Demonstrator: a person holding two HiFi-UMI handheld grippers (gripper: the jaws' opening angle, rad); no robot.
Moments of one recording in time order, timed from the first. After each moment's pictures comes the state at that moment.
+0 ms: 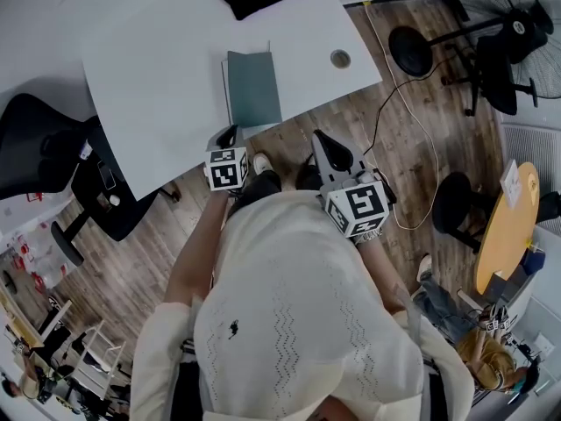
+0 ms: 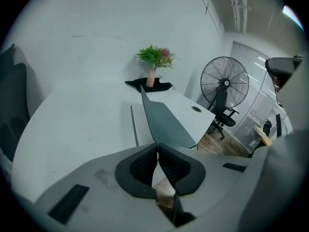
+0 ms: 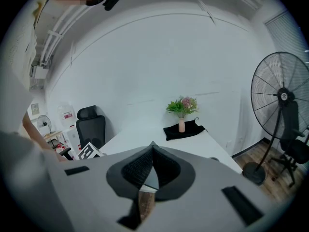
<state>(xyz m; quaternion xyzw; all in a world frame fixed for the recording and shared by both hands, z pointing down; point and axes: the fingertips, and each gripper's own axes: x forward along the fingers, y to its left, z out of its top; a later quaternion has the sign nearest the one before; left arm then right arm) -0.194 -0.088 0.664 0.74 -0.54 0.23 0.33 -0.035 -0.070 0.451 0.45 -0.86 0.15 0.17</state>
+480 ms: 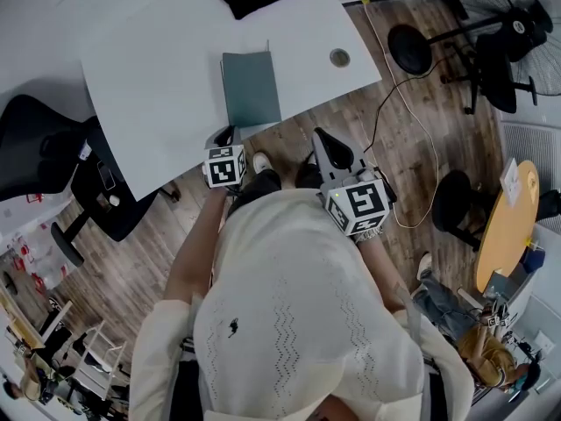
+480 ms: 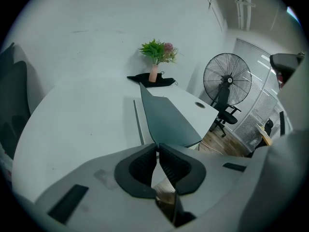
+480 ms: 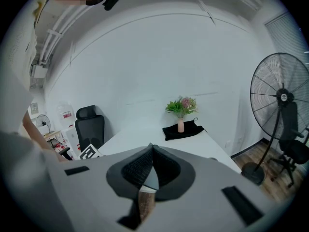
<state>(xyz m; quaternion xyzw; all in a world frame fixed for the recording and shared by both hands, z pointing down) -0.201 -0.086 0.681 0.72 -0.54 0.24 0.35 -0.034 -0.073 0.452 0.45 -0.86 0.15 0.17</state>
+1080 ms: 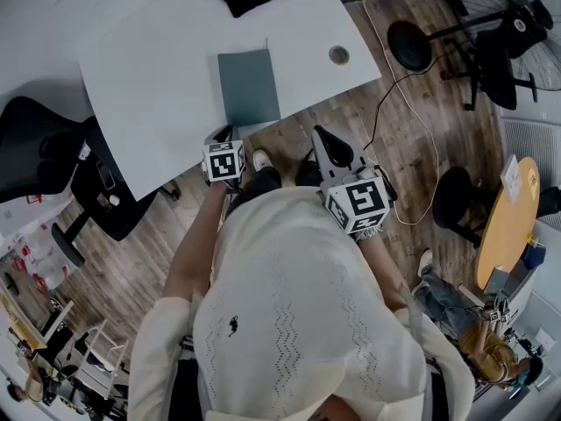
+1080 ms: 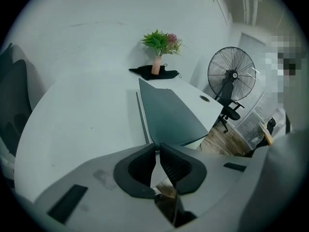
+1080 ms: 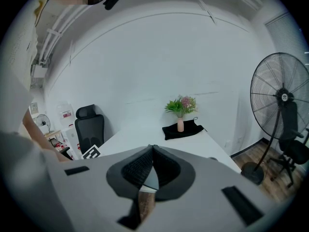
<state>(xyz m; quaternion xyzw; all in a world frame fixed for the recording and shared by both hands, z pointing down) -0.206 -0.083 0.699 0.70 -0.54 0.28 0.37 -0.033 -0.075 0.454 0.45 -0.86 0.15 0.18</state>
